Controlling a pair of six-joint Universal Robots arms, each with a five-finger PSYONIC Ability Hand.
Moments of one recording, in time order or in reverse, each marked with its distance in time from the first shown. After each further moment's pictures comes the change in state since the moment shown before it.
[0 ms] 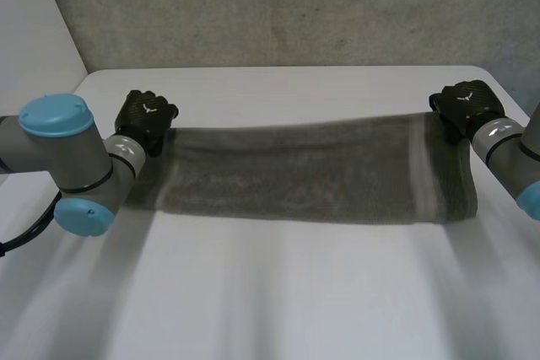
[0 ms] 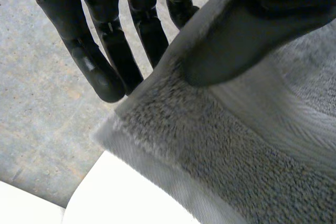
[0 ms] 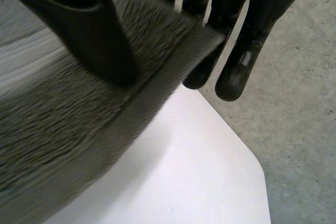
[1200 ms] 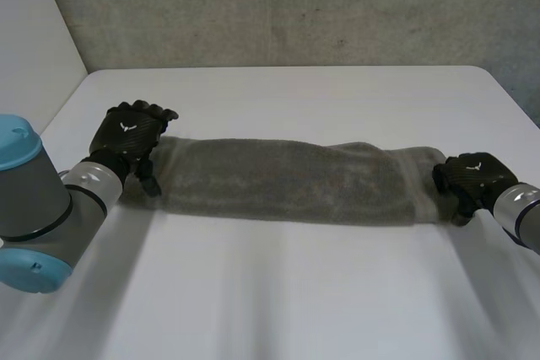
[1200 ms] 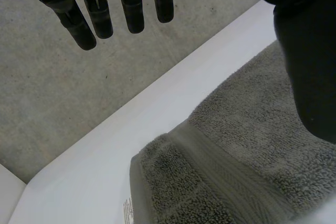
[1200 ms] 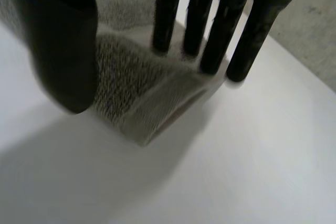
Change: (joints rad) left arm 0.025 0.376 -0.461 0.051 0.049 -0.262; right arm -0.120 -0.188 0.448 0.054 -0.125 -0.044; left_hand -1.157 -1.159 -1.190 -1.156 -1.196; right_hand -0.238 -0.214 -0.252 -0.249 -0.220
